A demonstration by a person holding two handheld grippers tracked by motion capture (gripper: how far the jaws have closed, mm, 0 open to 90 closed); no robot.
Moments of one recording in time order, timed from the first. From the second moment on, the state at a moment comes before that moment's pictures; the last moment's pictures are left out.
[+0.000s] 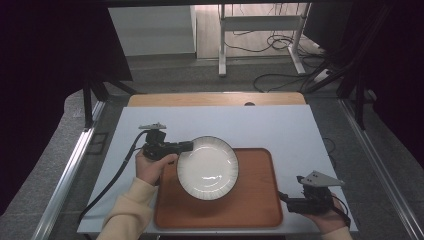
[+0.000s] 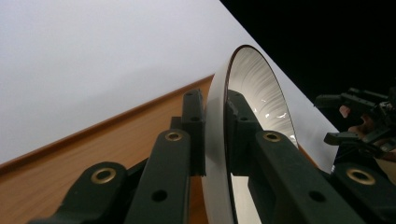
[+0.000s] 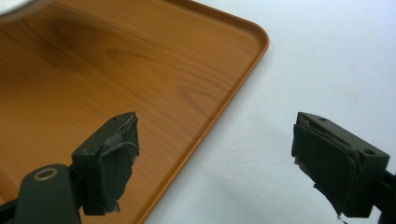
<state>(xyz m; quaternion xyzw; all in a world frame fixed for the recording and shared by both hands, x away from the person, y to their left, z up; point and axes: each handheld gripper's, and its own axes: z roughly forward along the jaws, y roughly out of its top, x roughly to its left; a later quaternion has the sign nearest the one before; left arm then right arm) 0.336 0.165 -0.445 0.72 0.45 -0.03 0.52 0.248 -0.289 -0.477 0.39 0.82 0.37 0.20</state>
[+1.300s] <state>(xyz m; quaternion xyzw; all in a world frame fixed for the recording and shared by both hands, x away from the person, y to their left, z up) 0.354 0.130 -0.499 0.75 0.48 -0.04 0.46 0.248 -0.288 -0.479 0.39 0.82 0.37 0.19</state>
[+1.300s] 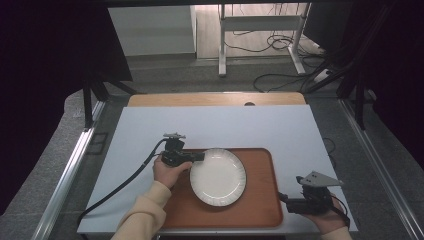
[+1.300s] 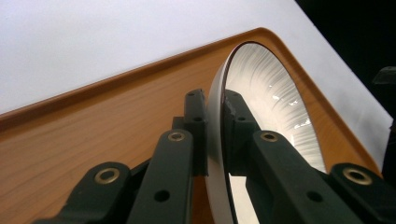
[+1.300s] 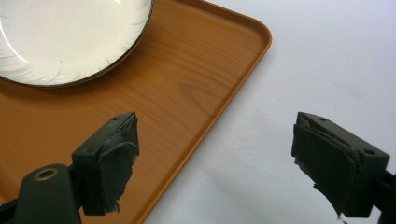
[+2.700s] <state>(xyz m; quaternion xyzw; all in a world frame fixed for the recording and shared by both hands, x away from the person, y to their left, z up) 0.319 0.152 -0.466 0.79 0.42 0.06 0.44 0.250 -0.289 -0.482 0.39 0.82 0.37 0.19</state>
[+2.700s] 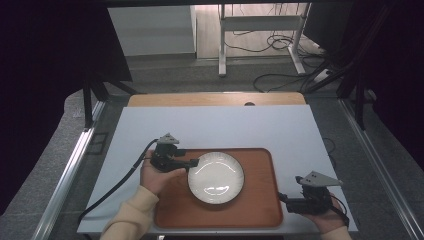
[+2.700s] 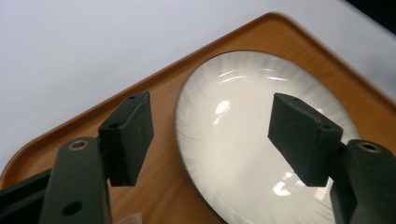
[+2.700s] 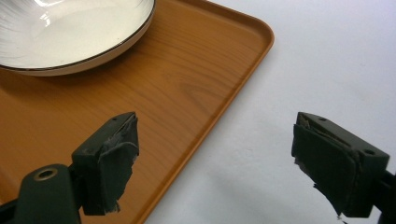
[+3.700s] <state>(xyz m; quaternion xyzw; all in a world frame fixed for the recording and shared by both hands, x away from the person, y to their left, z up) 0.227 0.251 -0.464 0.78 0.45 0.15 0.41 0.251 -0.285 -0.481 0.38 0.82 0.37 0.20</state>
